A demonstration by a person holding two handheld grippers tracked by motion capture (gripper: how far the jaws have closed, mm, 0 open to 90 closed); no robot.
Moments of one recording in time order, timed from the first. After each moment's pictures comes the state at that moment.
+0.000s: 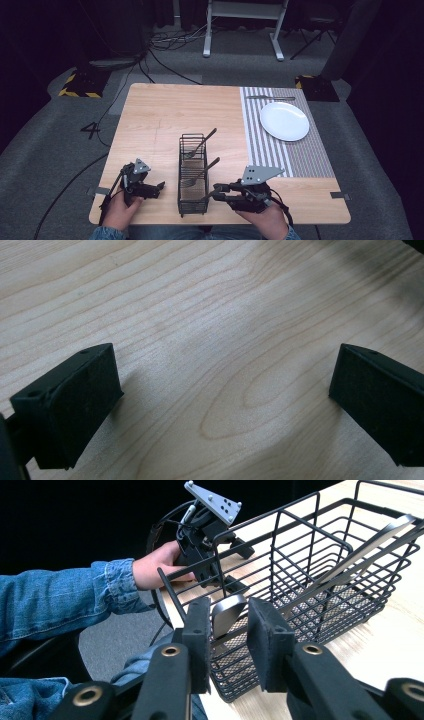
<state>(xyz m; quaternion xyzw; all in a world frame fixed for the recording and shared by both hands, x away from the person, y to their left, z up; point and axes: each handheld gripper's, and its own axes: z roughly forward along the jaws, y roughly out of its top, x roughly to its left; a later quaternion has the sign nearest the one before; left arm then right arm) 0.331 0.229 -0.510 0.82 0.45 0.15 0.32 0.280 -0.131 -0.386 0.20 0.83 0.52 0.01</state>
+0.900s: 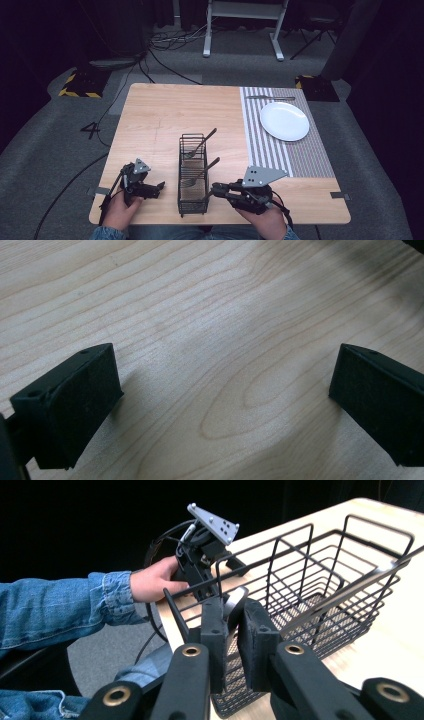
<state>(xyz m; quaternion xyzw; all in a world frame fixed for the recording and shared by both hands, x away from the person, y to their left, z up) 0.331 0.229 -0.510 0.82 0.45 0.15 0.32 0.272 -0.129 -0.373 0.19 0.82 0.53 0.04</state>
